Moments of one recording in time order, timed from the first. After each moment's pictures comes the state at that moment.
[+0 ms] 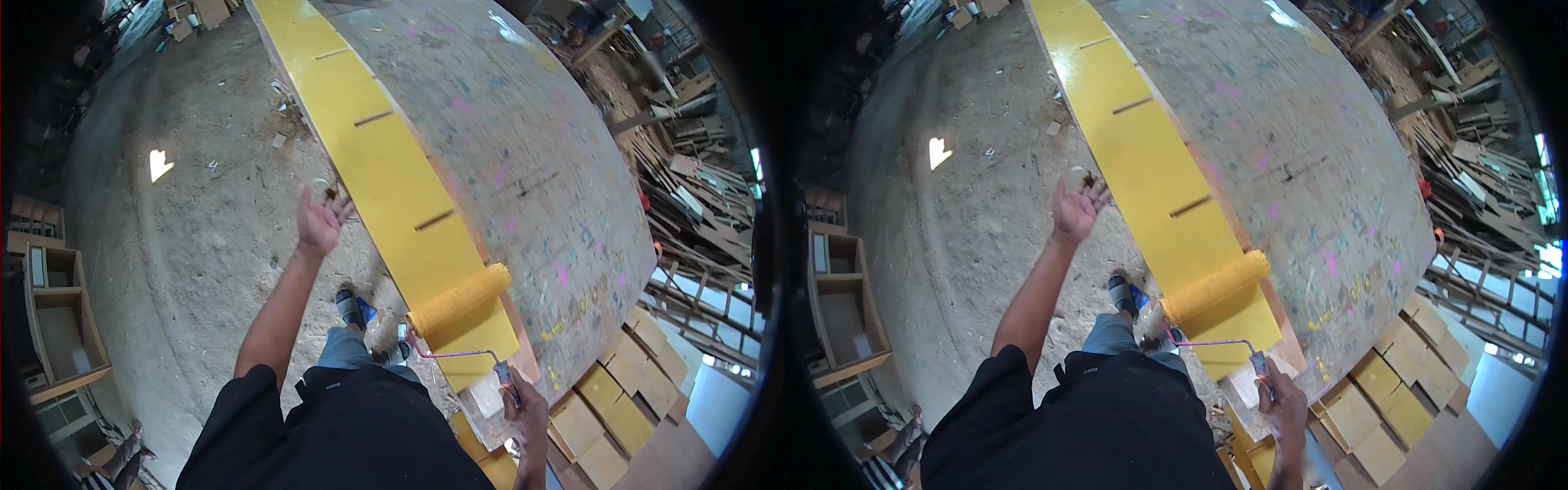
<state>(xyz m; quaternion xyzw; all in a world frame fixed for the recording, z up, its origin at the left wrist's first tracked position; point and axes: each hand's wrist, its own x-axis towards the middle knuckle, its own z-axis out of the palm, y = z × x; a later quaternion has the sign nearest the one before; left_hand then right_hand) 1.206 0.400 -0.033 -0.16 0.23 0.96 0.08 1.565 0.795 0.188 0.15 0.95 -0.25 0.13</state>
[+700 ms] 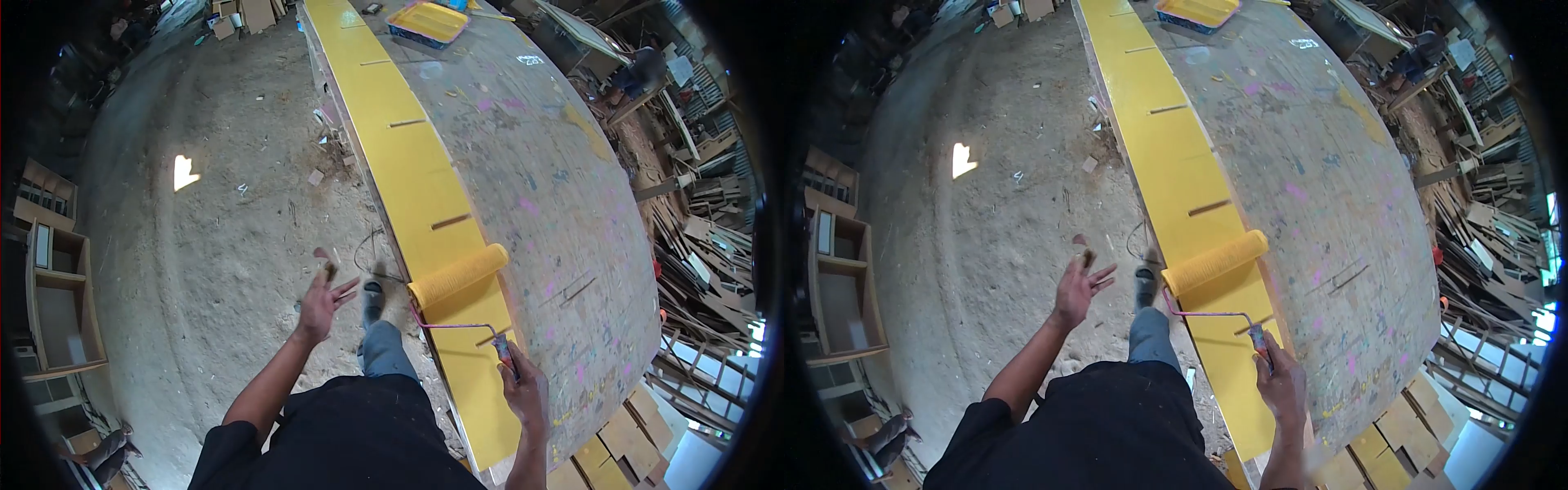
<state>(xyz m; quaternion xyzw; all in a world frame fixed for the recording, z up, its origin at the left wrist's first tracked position) 1.172 0.245 -0.014 -0.12 0.41 0.90 0.12 1.259 0.650 0.173 0.11 0.95 -0.27 0.12</state>
